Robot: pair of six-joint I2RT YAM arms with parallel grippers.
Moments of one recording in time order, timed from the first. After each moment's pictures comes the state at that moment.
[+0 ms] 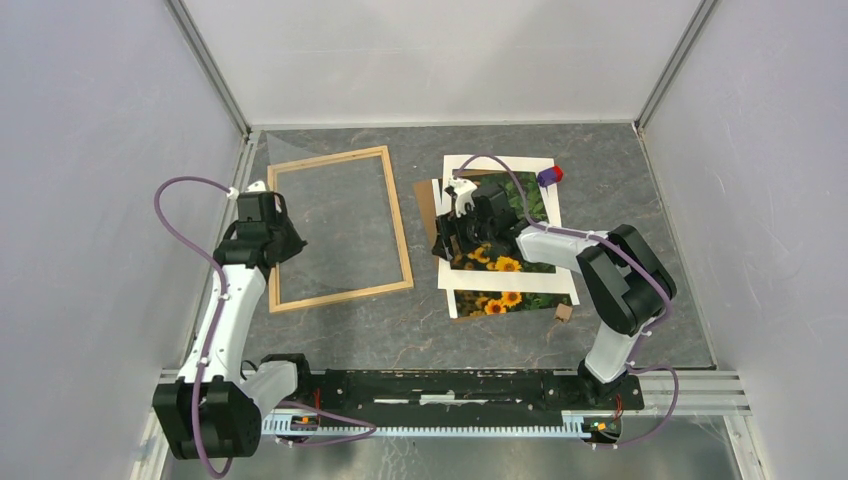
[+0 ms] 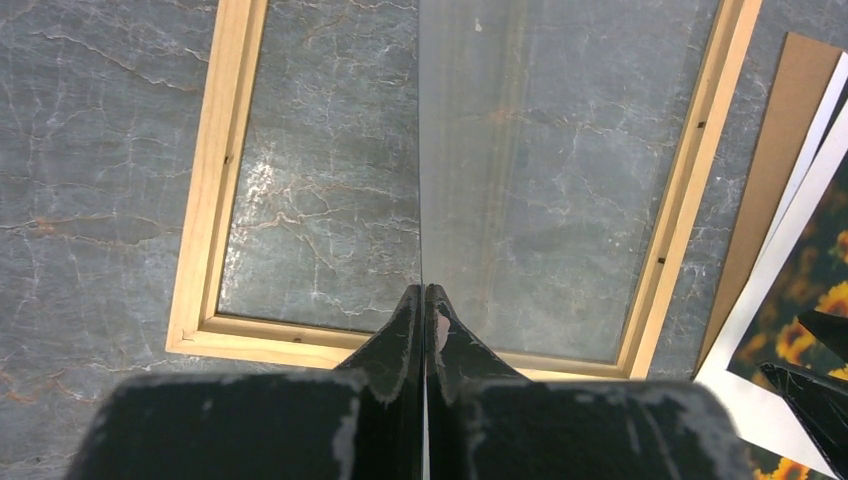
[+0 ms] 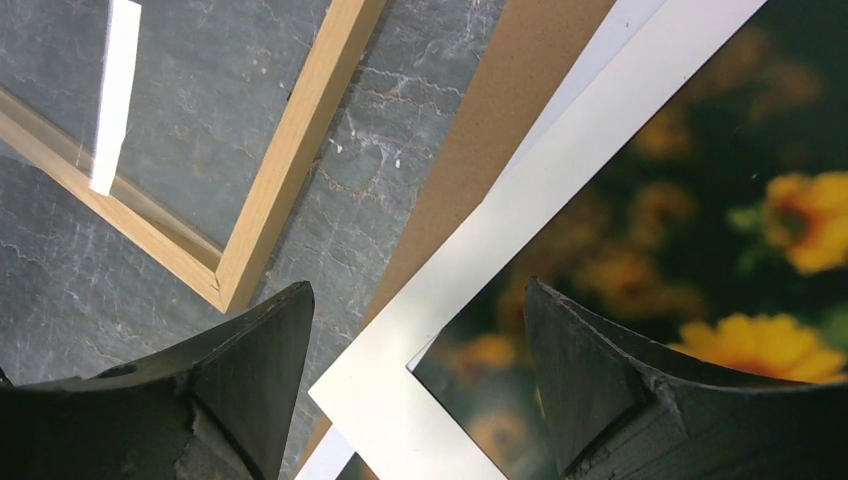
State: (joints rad) left arm 0.04 1.04 0.88 -0.65 -0.09 -0.45; right arm 0.59 1.77 0.99 0.08 -0.31 0.17
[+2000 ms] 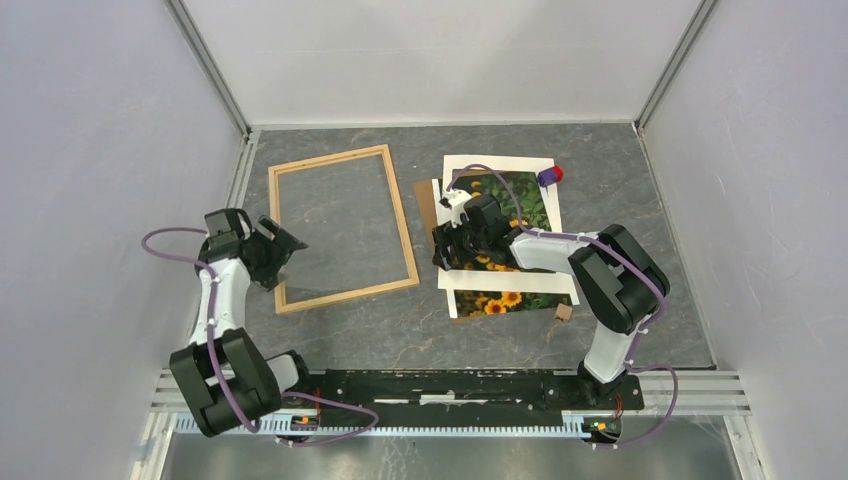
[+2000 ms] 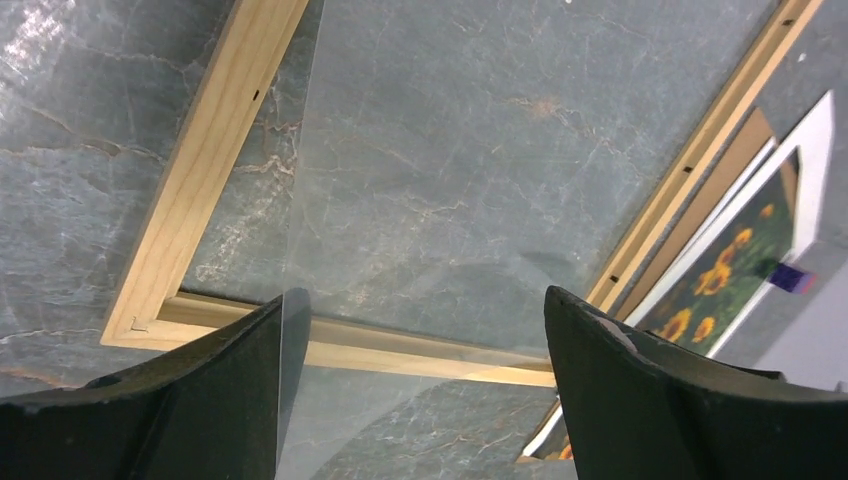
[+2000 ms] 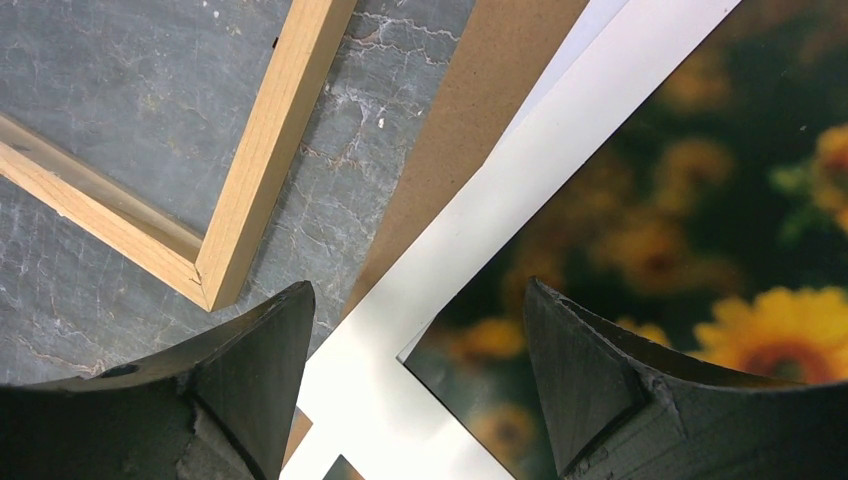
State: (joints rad) left arm 0.36 1.19 0.79 -0.62 0.26 -0.60; right arm 0.64 1.79 0.94 0.10 -0.22 0.15
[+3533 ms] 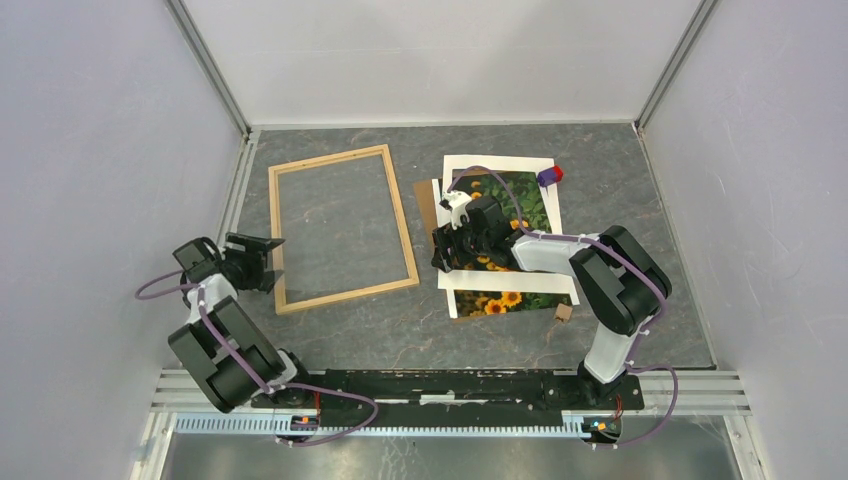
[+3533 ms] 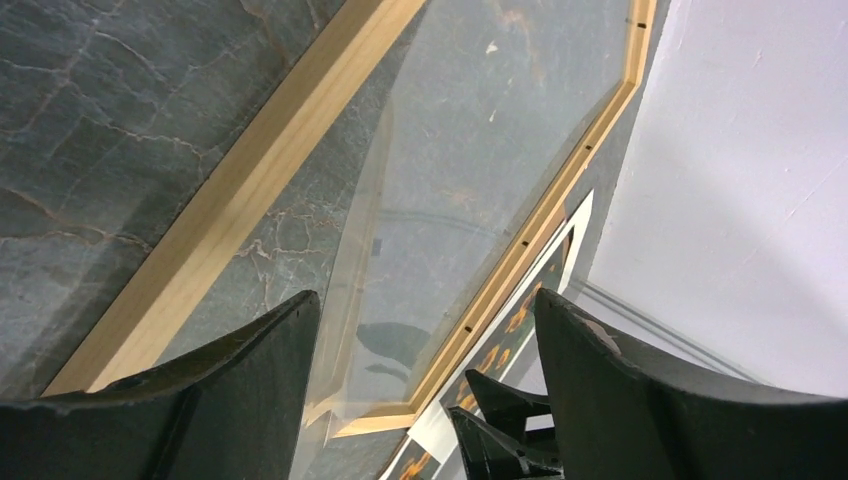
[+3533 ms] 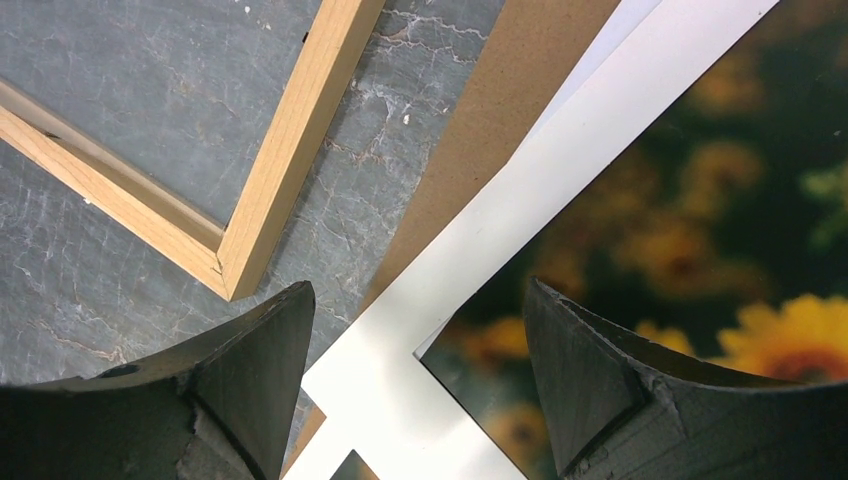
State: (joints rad) left arm 0.70 1.26 0.58 -0.23 0.64 -0.83; right arm 0.64 1.78 0.92 0.14 -0.26 0.15
